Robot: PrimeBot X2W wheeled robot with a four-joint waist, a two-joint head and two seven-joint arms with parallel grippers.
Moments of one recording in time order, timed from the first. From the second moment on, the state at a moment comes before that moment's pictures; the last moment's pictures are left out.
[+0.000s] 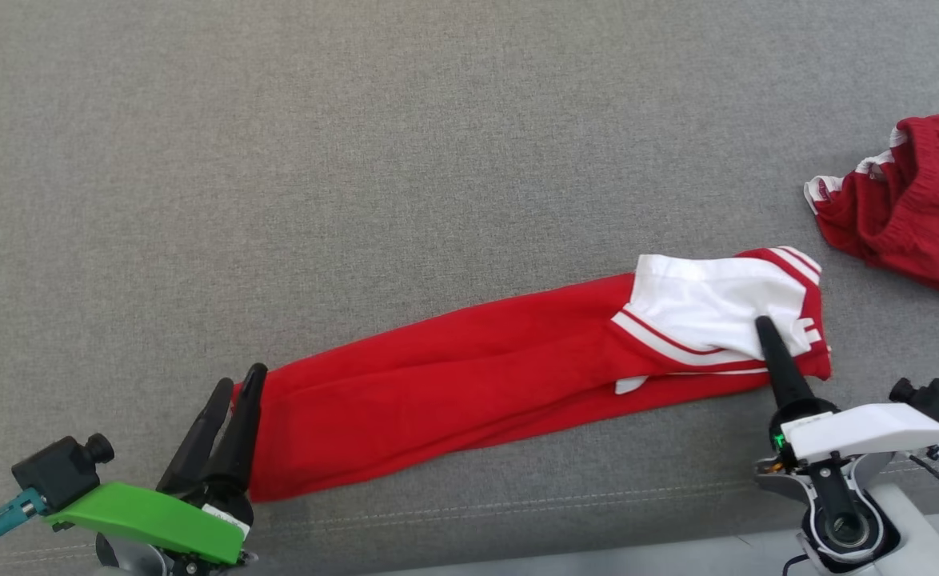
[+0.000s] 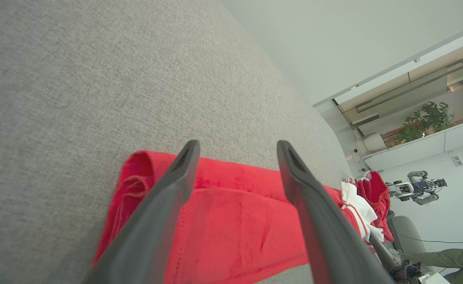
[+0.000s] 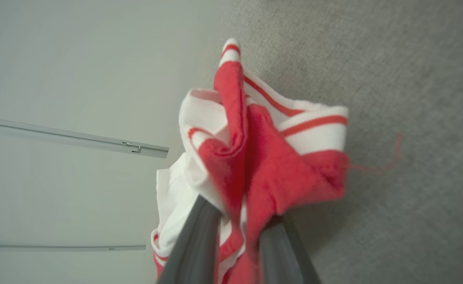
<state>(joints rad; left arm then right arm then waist) -0.02 0.38 -0.44 -0.03 -1.31 -0.08 -0.23 -0.07 -0.21 0.33 0.27 1.38 0.12 -0.23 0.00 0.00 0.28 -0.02</state>
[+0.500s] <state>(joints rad) -0.02 0.40 -0.46 0.00 -1.07 -0.02 -0.24 -0.07 -0.41 0.24 0.31 0.95 0.09 -0.25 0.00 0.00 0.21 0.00</state>
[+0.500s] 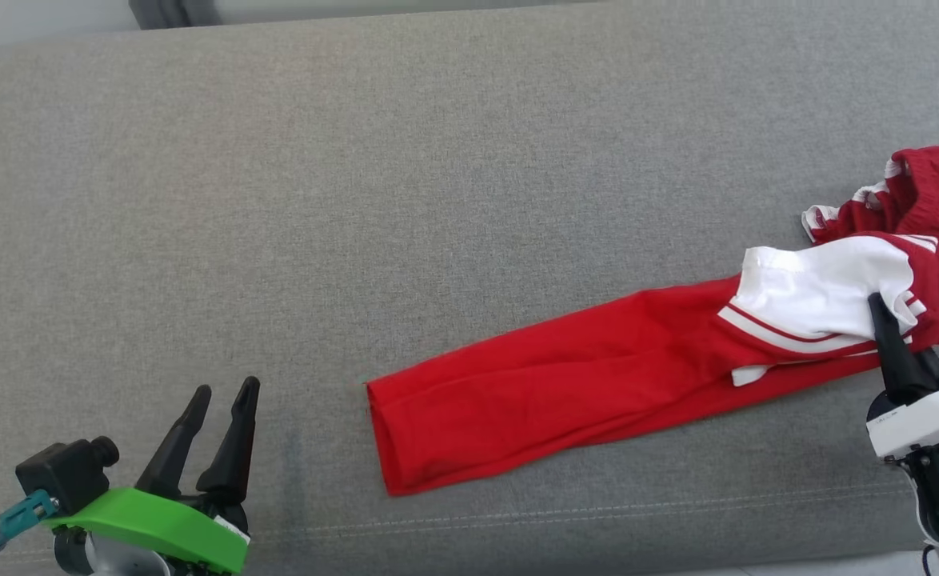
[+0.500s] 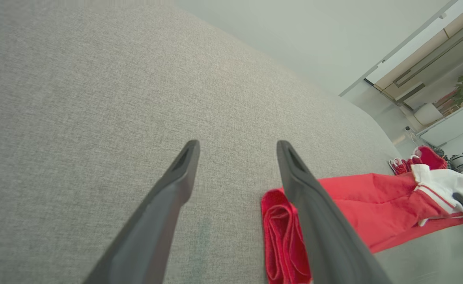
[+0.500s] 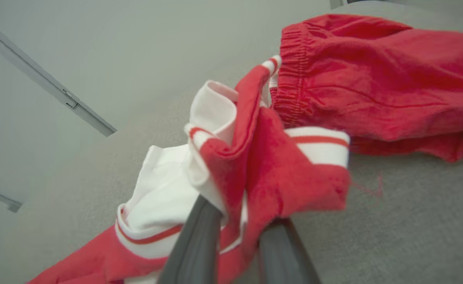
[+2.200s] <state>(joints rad) 0.02 0.21 -0.37 -0.01 -0.95 -0.01 -0.25 -0.24 -0.31 0.89 0.30 -0.01 -0.06 -0.13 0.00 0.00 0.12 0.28</state>
